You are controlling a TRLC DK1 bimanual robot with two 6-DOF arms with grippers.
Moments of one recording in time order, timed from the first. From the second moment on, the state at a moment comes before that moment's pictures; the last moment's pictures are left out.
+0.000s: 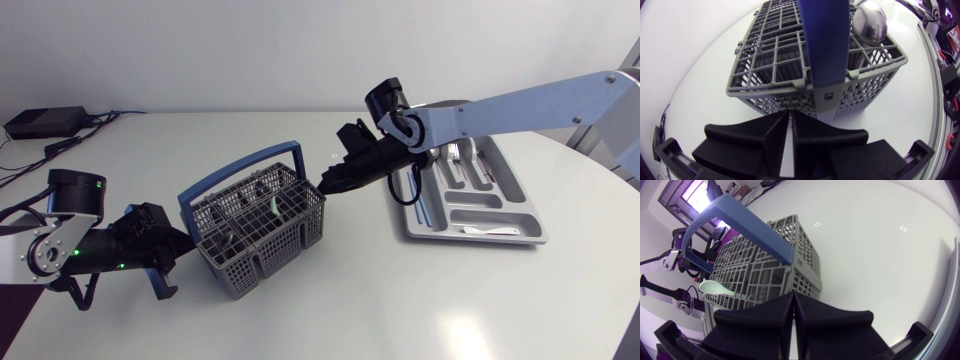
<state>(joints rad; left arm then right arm) 0.03 1.37 0.49 -0.07 0.50 0.89 0.41 2.02 1.38 -0.37 -0.65 -0.06</state>
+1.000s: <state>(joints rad) -0.06 1.71 0.82 -0.03 0.47 0.86 0.41 1.73 1.04 -0.33 -0.59 -0.06</state>
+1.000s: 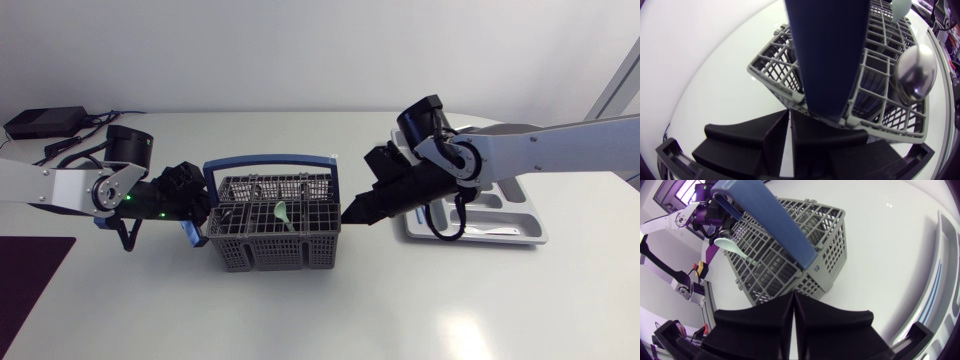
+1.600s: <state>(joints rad) 0.03 1.40 0.68 -0.06 0.47 0.86 0.46 1.57 0.92 -0.22 -0.35 -0.06</state>
